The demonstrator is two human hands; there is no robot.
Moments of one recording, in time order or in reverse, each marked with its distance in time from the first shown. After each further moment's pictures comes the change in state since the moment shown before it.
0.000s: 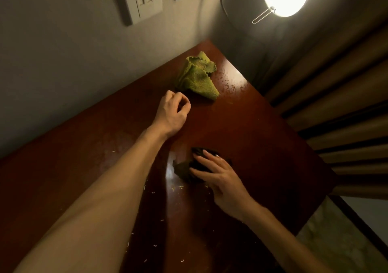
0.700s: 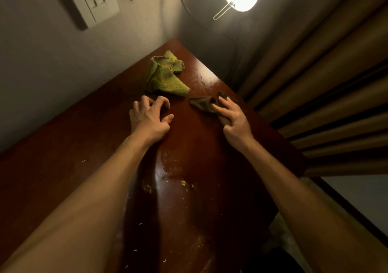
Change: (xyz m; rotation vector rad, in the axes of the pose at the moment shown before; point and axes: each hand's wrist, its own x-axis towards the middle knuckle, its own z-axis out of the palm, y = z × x) left_hand -0.012 0.021 0.020 0.351 -0.004 -0.027; right_hand 0.053 0.109 -0.090 0.129 0.397 0.413
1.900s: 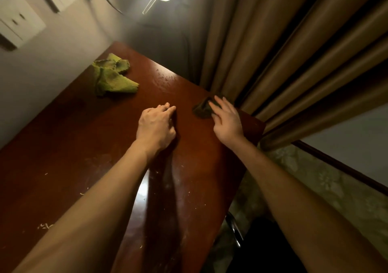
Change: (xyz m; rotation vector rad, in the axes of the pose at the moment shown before) left_hand -0.058 0.124 0.042 0.399 -0.078 0.396; right_hand -0.087 0.072 -0.041 -0.138 0.226 0.158
